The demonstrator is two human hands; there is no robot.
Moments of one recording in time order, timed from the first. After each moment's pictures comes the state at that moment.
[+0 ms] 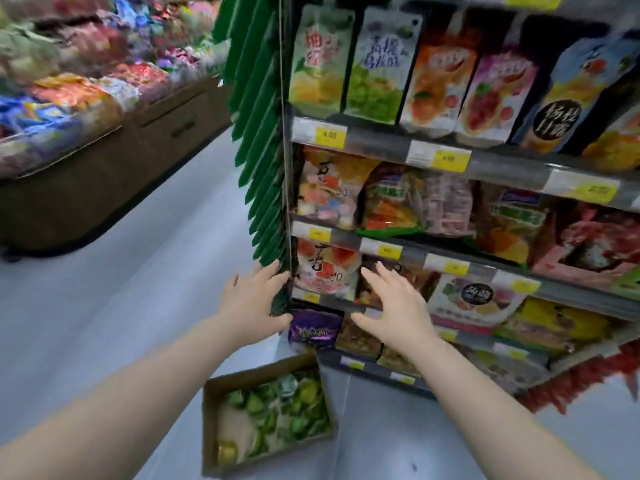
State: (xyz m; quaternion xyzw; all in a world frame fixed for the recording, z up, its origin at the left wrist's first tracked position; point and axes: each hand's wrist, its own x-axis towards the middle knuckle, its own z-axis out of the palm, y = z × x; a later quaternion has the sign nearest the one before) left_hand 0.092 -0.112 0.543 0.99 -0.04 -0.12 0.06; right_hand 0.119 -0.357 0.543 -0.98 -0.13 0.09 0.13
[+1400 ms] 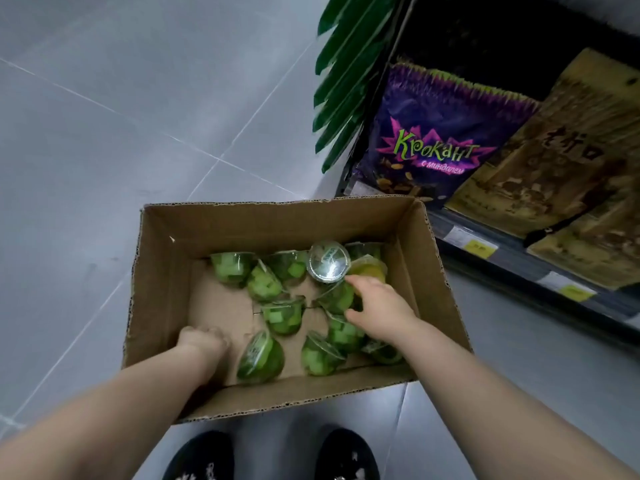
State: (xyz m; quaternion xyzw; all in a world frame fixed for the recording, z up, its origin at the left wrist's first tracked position) left_hand 0.017 0.007 -0.213 0.87 0.00 -0.49 -0.08; right_hand 0.127 -0.235 -0.146 -0.92 -0.15 0.35 0.09
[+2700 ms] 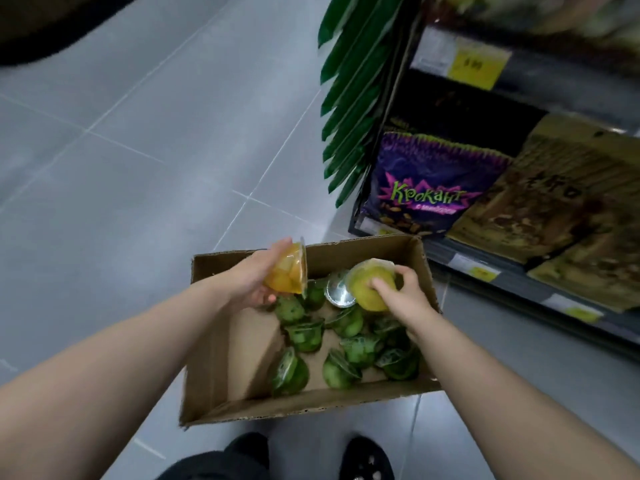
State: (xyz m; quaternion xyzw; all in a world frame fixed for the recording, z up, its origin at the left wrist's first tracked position) left_hand 0.112 0.005 -0.042 0.61 0.32 -0.27 0.67; right_hand 0.159 -0.233 -0.087 -0.81 0.20 0.31 0.46
